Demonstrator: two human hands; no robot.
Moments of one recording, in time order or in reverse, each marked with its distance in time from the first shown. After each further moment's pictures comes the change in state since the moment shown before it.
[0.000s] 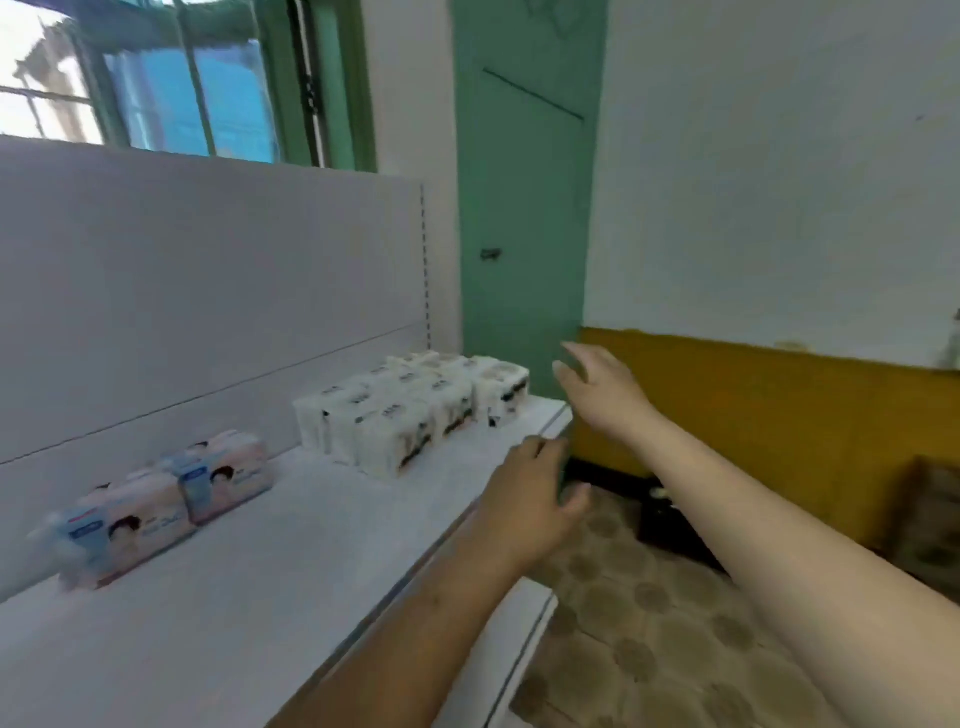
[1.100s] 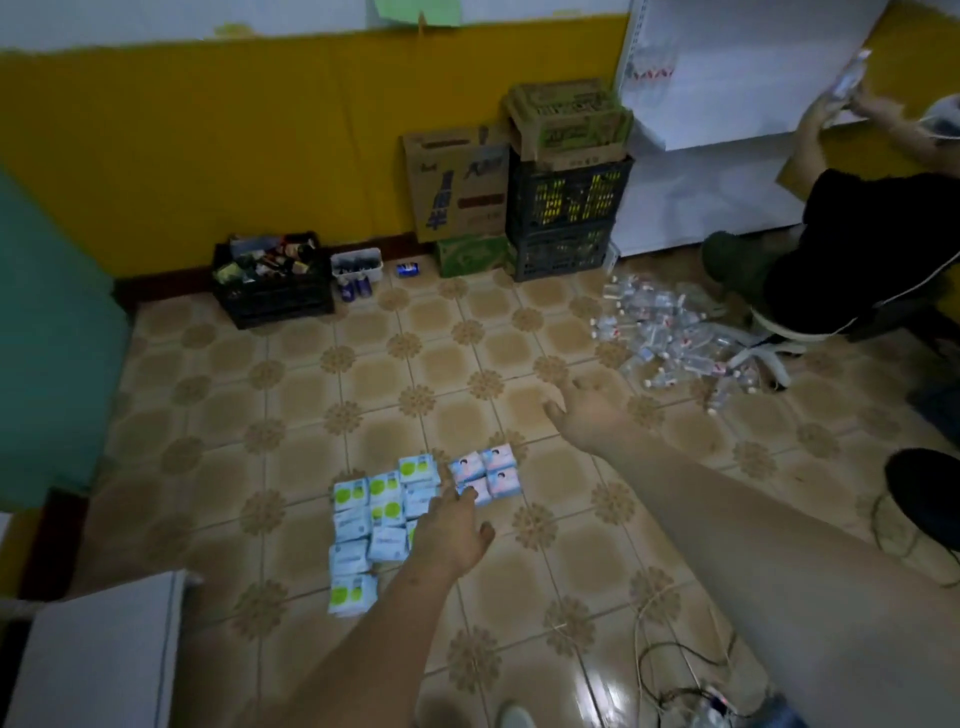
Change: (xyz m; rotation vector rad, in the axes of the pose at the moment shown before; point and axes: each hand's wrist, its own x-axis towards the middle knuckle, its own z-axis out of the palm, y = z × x) left_hand -0.173 0.427 0.570 0.139 -1.107 0.184; right_hand -0.556 0.612 -0.261 -0.350 -0.358 1.113
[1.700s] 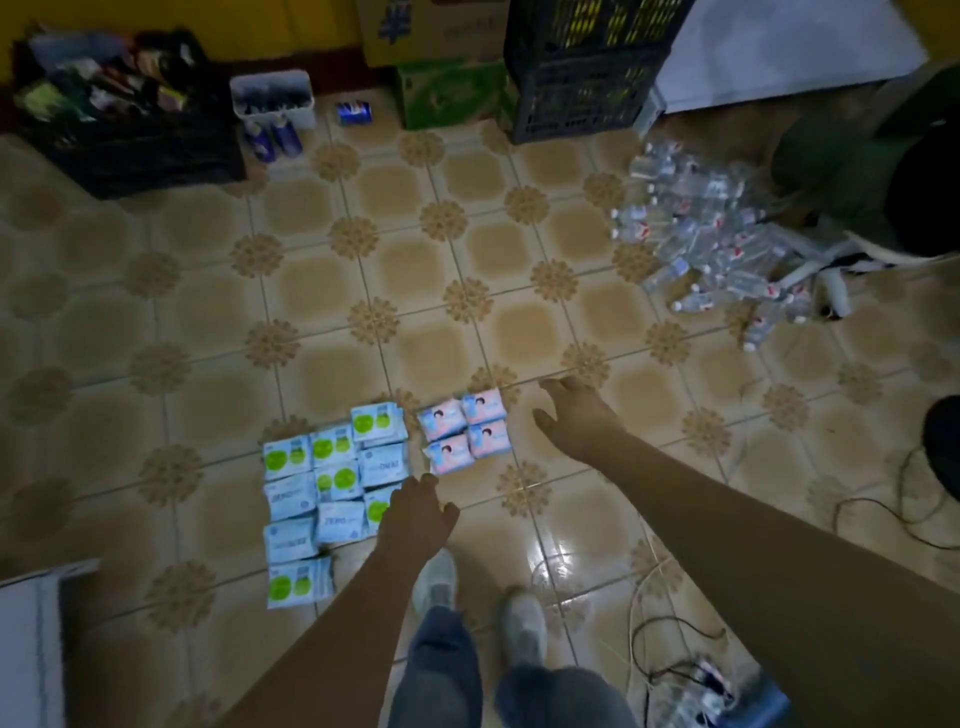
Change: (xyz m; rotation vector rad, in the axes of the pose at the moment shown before) left_hand 0.328 -0.096 0.097 -0.196 -0.242 -0.224; right_hand 0.308 0.043 0.172 0.005 -0.214 0.036
